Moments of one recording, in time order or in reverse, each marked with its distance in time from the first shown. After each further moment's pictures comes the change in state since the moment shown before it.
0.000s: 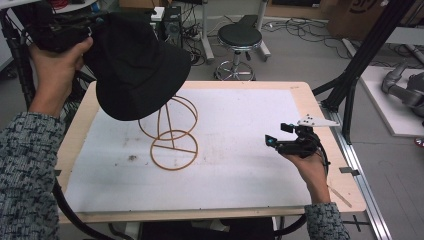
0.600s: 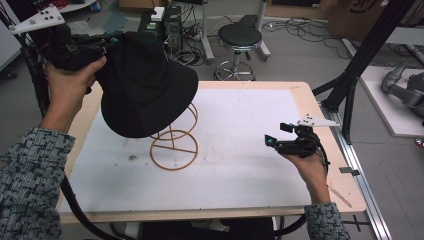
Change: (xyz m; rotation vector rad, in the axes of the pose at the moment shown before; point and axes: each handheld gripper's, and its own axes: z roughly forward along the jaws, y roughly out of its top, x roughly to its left) left arm -0.030 -0.023 0.004 0.031 -0.043 0.004; right arm 0.002 0.002 0.000 -0.008 0.005 -0.006
